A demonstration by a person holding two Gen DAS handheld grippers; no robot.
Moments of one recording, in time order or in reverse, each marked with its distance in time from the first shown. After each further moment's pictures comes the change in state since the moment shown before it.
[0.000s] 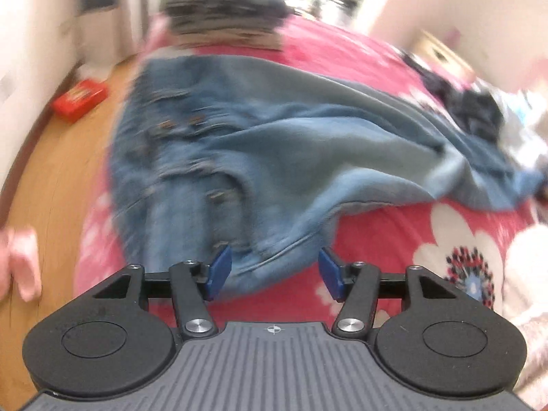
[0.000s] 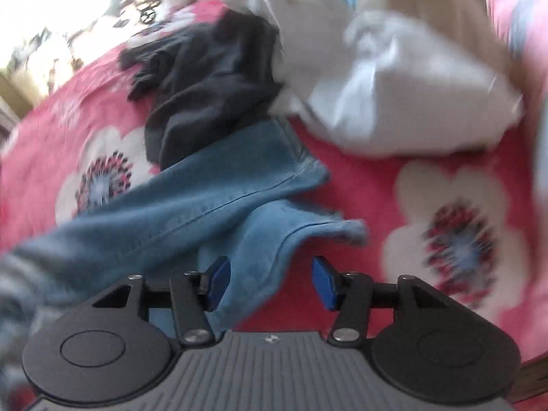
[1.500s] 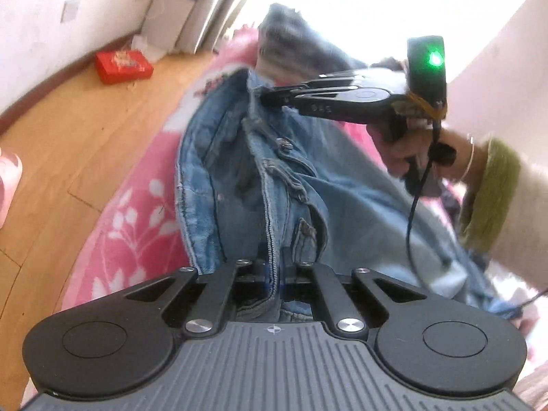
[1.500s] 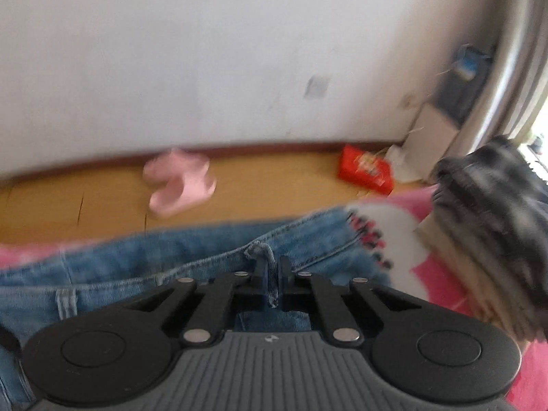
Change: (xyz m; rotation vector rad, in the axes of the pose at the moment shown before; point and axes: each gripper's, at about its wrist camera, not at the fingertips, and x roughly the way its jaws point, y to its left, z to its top) left arm -0.004 0.069 -0.011 -0.337 -0.211 -0.134; right arm 0.017 0.639 -0.194 -1.467 -0.341 0.853
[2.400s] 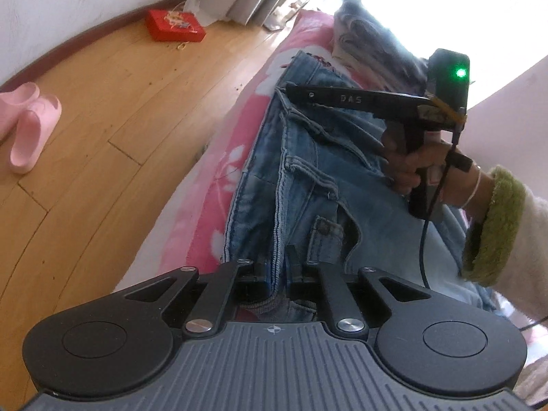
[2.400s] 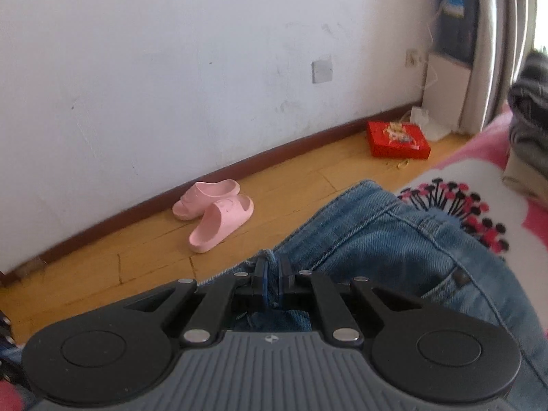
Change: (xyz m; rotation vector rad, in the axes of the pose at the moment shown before) left arm -0.011 0.069 -0.006 -0.152 0.114 0.059; right arm 0.076 0.020 0.000 0.282 0.051 0.156
